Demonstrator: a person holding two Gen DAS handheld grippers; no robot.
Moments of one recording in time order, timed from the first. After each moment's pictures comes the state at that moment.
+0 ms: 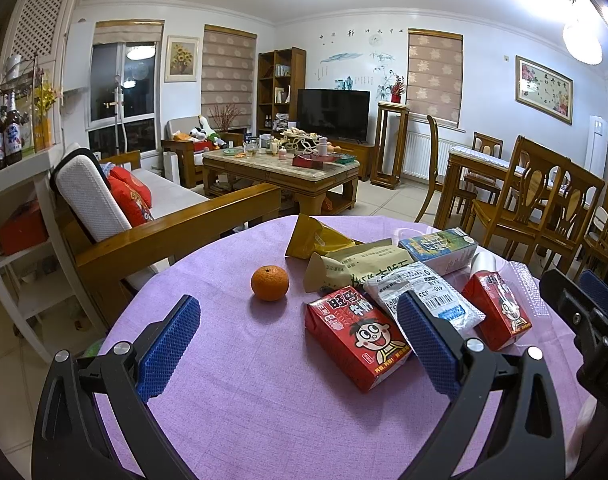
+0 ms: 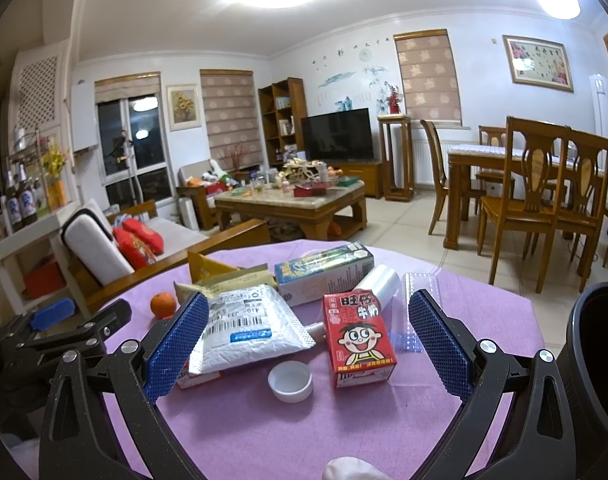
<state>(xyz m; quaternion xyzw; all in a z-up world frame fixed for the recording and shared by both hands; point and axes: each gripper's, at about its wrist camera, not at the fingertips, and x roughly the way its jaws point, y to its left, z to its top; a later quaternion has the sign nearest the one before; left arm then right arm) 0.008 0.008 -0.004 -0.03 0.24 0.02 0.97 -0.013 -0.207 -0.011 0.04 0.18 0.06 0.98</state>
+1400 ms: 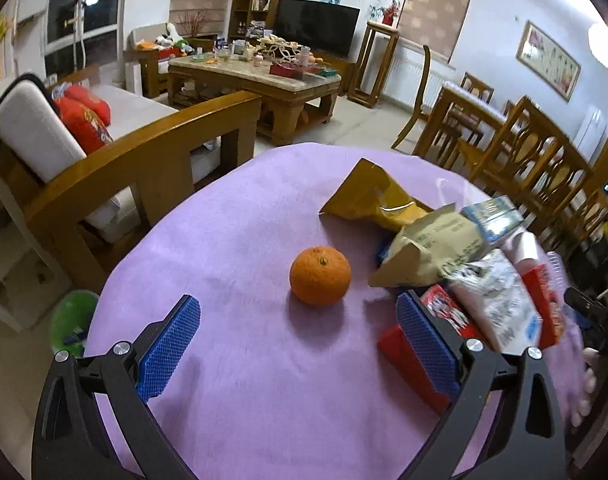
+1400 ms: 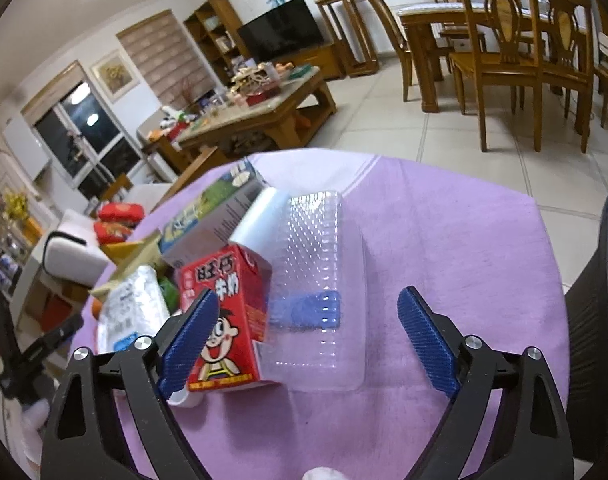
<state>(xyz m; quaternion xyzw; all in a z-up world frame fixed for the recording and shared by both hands) 0.130 0.071 -0.039 -0.06 0.41 -0.06 0.91 0.088 -0.289 -0.081 0.19 0.38 0.04 0.90</state>
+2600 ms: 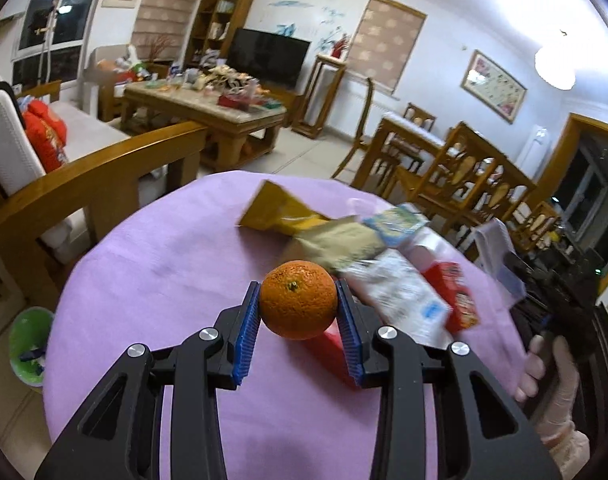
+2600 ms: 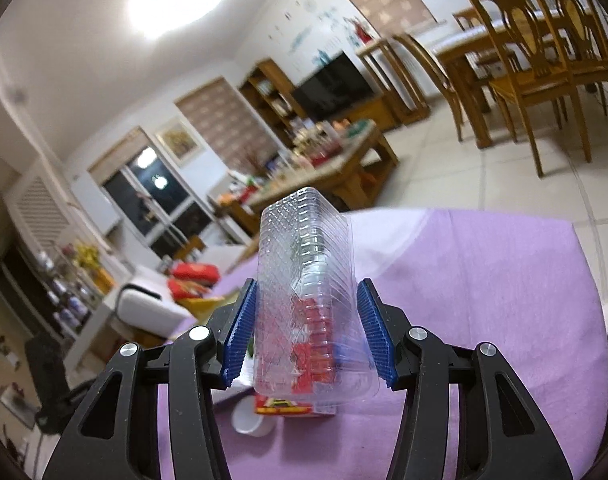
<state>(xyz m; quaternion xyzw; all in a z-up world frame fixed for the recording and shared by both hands) 0.058 0.059 -0.005 -0.11 0.33 -0.17 0.92 0.061 -0.337 -0.039 0.29 0.23 0.15 0.92</state>
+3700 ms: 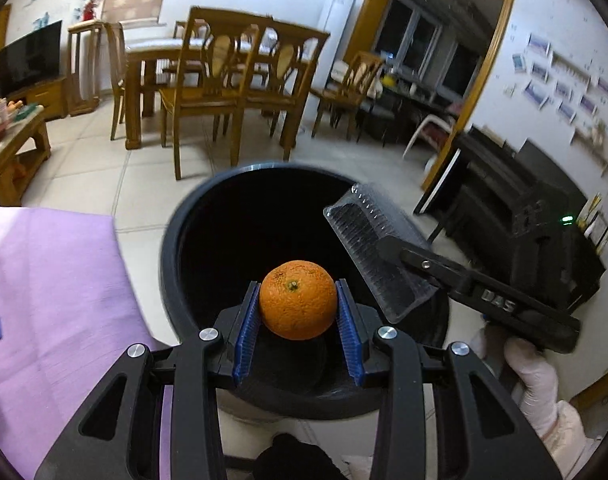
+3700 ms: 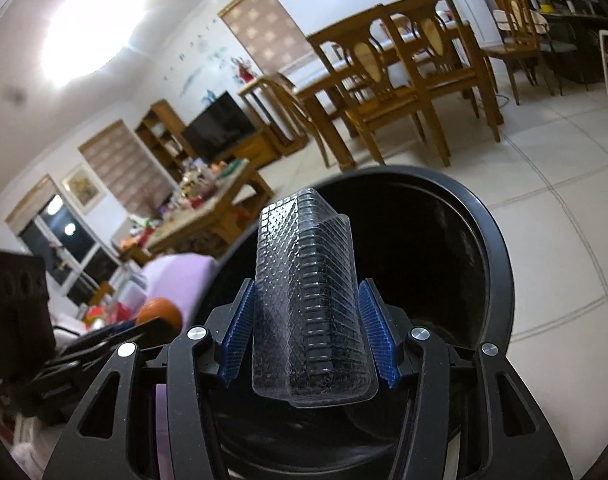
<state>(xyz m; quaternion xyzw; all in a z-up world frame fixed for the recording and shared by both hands) -0.009 -0.394 -0.037 0.09 0.38 -0.49 0.78 -0.167 -0.625 -0.060 0.29 0.25 -0.07 0.92</state>
